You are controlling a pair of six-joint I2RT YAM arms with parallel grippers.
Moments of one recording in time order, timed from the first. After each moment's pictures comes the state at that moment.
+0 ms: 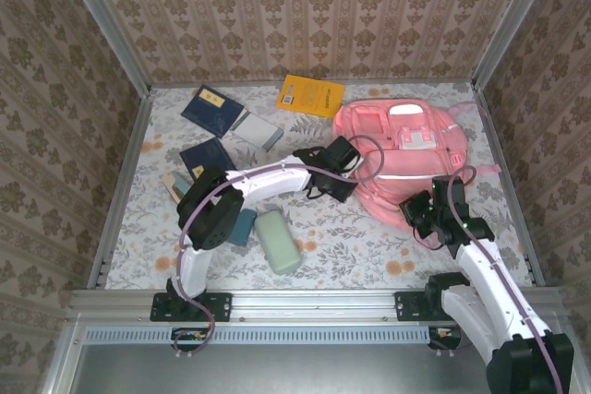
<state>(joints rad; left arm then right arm) -0.96 2.03 1.54 -0.55 0.07 -0.21 0.04 0.76 0.49 -0.60 -0.24 1.16</state>
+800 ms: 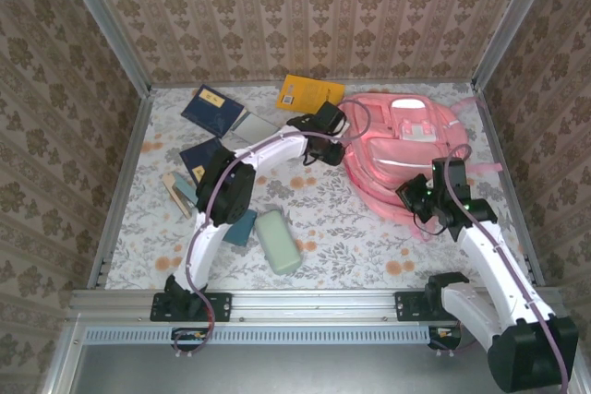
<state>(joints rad) -0.77 2.29 1.90 -0.65 0.05 -0.14 0.08 0.89 0.67 -0.61 -0.28 1.04</state>
